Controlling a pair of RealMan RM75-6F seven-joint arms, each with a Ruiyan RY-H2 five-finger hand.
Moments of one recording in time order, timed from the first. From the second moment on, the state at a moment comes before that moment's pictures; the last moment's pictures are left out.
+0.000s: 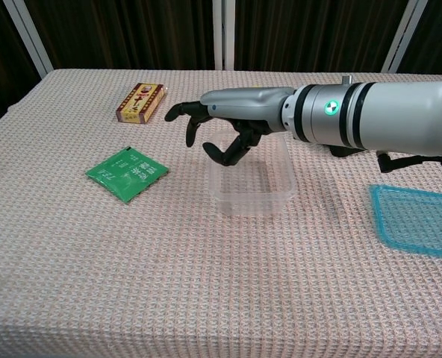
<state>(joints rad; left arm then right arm) -0.08 -1.23 -0.03 -1.52 1.51 1.49 0.08 0.98 -1.61 0.24 -1.44 -1.15 0.57 -0.19</state>
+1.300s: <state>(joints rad) -0.12 -1.25 -0.03 -1.53 1.54 1.48 0.08 0.70 -1.28 -0.05 -1.77 -1.33 0.97 -0.30</state>
